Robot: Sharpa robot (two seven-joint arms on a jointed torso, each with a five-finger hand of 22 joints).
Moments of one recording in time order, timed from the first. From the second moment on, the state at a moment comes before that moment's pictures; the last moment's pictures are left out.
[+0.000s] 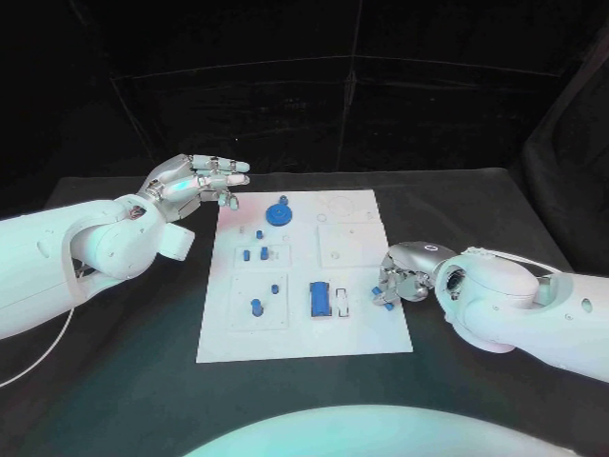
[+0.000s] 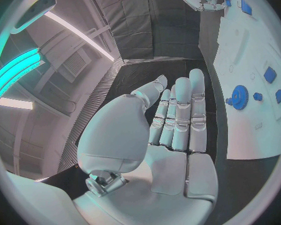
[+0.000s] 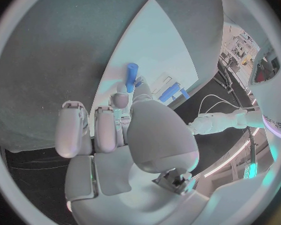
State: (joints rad) left arm 1.29 -0.87 -0.17 1.43 -0.02 -0.05 0.37; left_hand 1.31 -0.06 0.39 -0.15 0.05 0.95 0.19 0.18 0.07 0.97 0.12 0.42 0.12 1.13 0.03 0.95 0.58 0.17 1.08 0.13 0.67 0.62; right arm 1.02 -1.02 -0.06 1.83 -1.61 -0.17 -0.54; right_hand 1.36 0.03 -0.30 0.16 0.25 0.98 0.08 0.33 0.31 1.31 0.01 0.90 1.02 1.47 -0.07 1.36 1.31 0.06 1.44 0.04 1.38 1.27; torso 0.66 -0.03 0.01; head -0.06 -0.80
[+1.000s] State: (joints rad) left arm 1.29 -0.87 -0.17 1.43 -0.03 -0.05 0.37; left_hand 1.32 -0.06 0.39 -0.15 0.05 0.95 0.19 0.18 0.07 0.97 0.12 0.42 0.12 1.13 0.03 0.95 0.58 0.17 1.08 0.13 0.67 0.62; right arm 1.01 -1.04 -0.07 1.88 -1.57 -0.23 -0.57; right_hand 1.45 0.14 -0.15 0.14 0.38 1.02 0.08 0.24 0.29 1.30 0.00 0.88 1.02 1.47 -0.07 1.37 1.31 0.06 1.45 0.04 1.38 1.28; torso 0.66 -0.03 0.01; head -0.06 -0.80
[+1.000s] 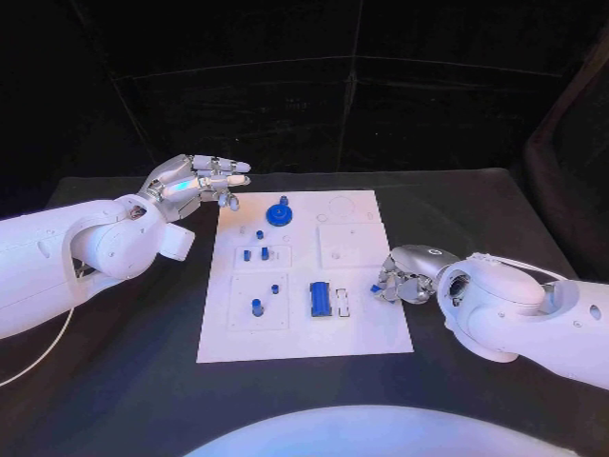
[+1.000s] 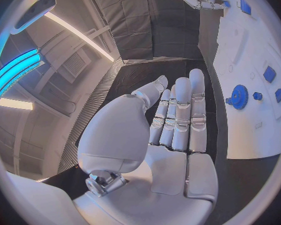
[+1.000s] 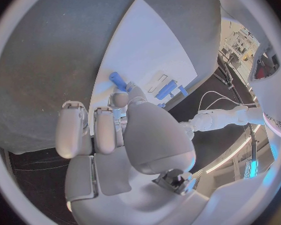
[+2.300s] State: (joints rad) left arm 1.29 -0.87 -0.17 1.43 -0.03 -0.05 0.37; left_hand 1.32 -0.06 0.39 -0.15 0.05 0.95 0.19 0.18 0.07 0.97 0.12 0.42 0.12 1.13 0.03 0.95 0.58 0.17 1.08 0.13 0.67 0.62; right arm 1.01 -0.94 -0.07 1.86 -1.24 -0.37 -0.56; right_hand 1.36 0.06 -0.10 0.23 0.43 1.11 0.06 0.22 0.31 1.35 -0.02 0.93 1.07 1.47 -0.08 1.40 1.31 0.06 1.46 0.03 1.40 1.31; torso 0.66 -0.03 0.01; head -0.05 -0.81
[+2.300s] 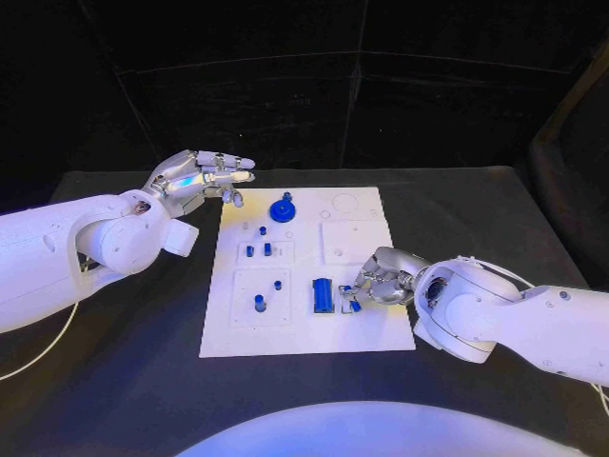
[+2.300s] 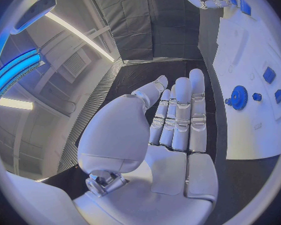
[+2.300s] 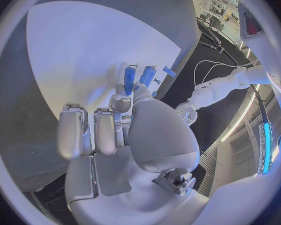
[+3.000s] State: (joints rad) left arm 1.29 -0.87 -0.17 1.43 -0.03 -0.05 0.37; left_hand 1.32 -0.06 0.39 -0.15 0.05 0.95 0.19 0.18 0.07 0.97 0.12 0.42 0.12 1.13 0.03 0.95 0.58 0.17 1.08 0.13 0.67 0.62; right arm 1.01 -0.92 -0.07 1.85 -1.30 -0.37 -0.59; right_hand 1.28 0.02 -0.14 0.28 0.40 1.12 0.05 0.24 0.33 1.36 -0.02 0.94 1.08 1.47 -0.08 1.40 1.31 0.06 1.46 0.03 1.40 1.31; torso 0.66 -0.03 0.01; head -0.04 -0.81
